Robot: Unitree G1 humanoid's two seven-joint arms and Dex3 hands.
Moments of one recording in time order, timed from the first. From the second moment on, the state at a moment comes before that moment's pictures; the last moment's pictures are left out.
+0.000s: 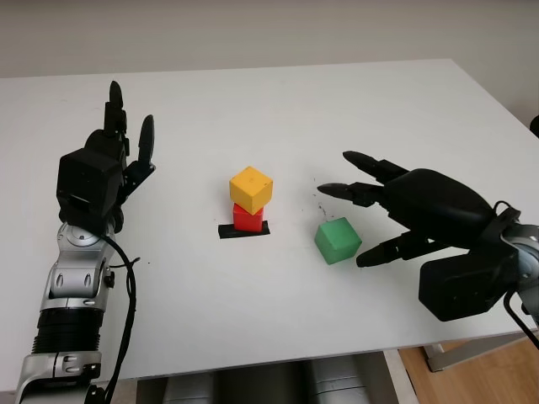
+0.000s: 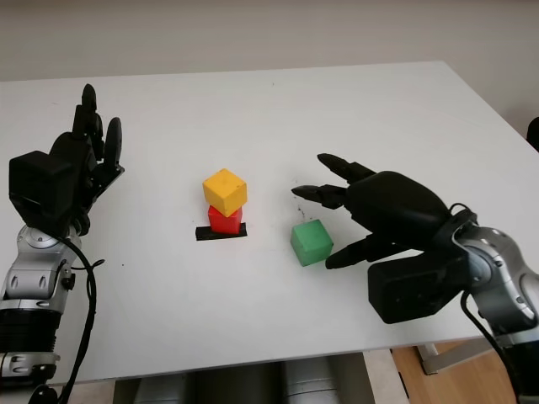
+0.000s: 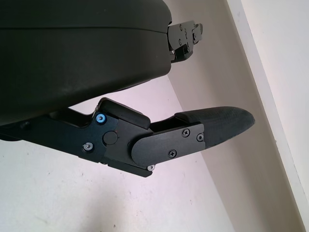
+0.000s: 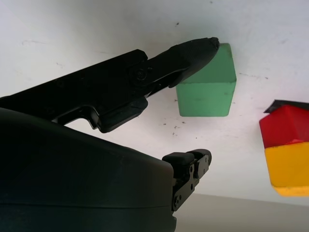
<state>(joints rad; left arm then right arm) -0.45 0.35 0.18 0.23 0.04 0.07 -0.05 -0.28 -0.81 0.09 0.04 -0.56 -0.43 0.34</state>
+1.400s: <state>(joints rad) -0.45 0.36 0.18 0.23 0.04 0.07 -0.05 -0.35 -0.77 0.17 0.25 -0.67 -0.59 0.11</state>
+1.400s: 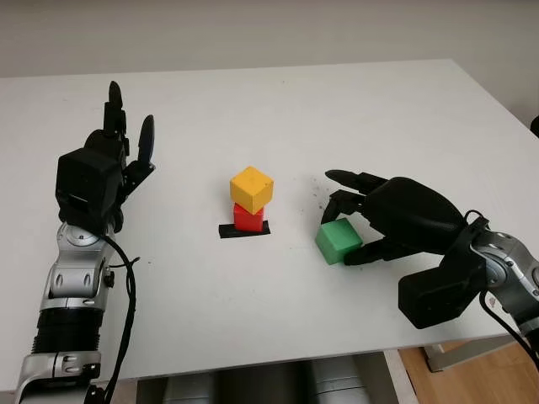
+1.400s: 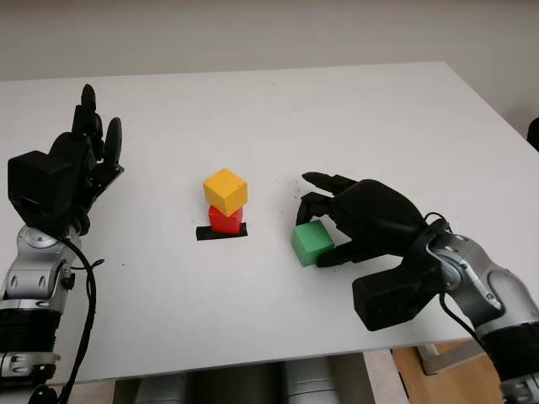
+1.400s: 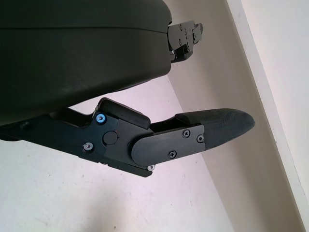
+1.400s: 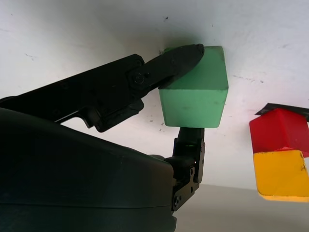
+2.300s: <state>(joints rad) -0.46 0.36 0.18 0.24 0.03 0.07 -0.05 -0.69 -0.68 0.11 0.40 -0.22 -0.25 0.52</state>
